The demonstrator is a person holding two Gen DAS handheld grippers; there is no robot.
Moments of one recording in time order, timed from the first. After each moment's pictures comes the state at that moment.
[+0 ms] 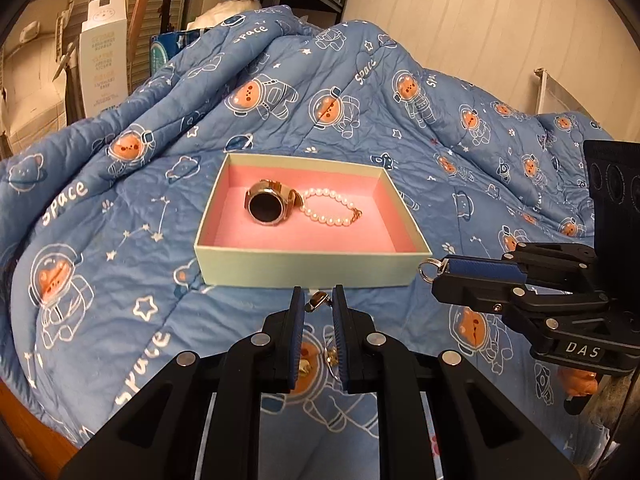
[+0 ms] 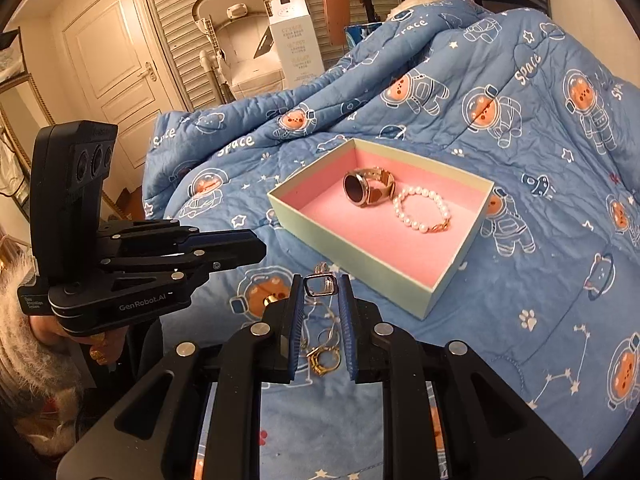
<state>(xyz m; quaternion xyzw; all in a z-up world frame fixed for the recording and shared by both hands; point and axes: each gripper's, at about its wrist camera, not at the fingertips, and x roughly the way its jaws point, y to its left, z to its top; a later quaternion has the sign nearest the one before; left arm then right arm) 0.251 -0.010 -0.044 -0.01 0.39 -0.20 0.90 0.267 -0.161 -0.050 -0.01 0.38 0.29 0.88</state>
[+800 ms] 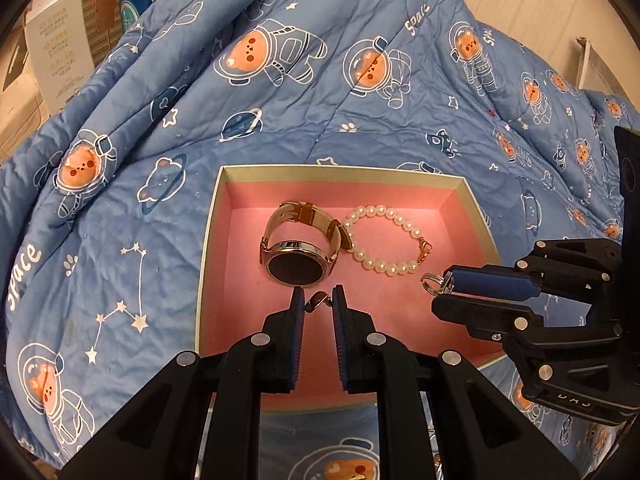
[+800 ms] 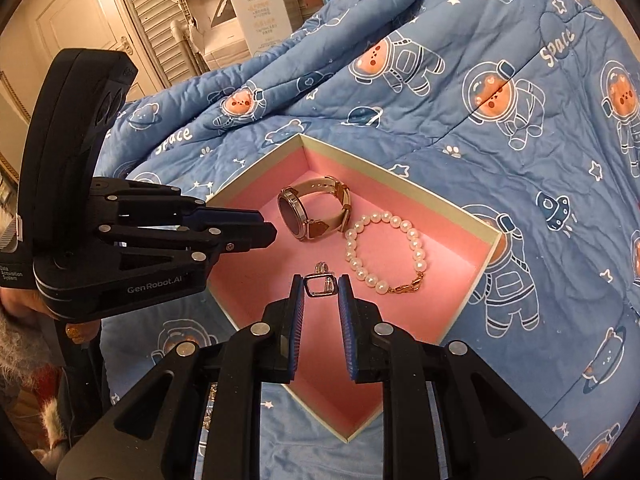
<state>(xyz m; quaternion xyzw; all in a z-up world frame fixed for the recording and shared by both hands) 0.385 -0.031 -0.070 0.03 0.50 -0.18 0.85 0.388 -0.151 -0.090 -0.03 0.46 0.27 0.84</state>
